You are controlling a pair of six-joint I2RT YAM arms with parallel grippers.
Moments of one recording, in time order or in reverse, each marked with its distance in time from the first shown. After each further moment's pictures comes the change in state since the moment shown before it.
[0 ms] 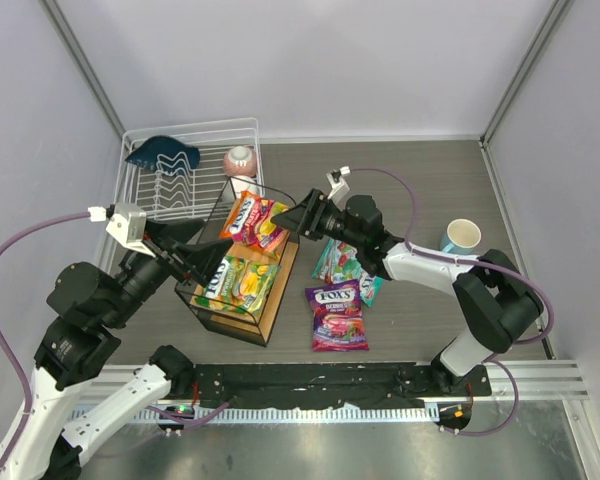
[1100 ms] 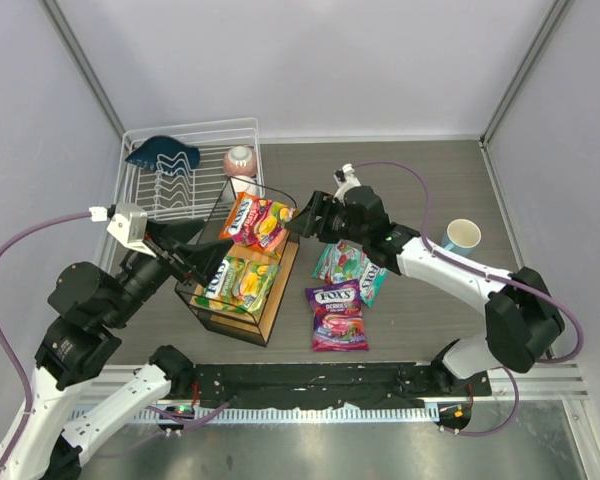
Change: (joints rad) left arm 0.000 0.000 -0.004 0.001 0.000 0.000; right arm 0.005 -0.125 0.114 -0.546 0.155 -0.203
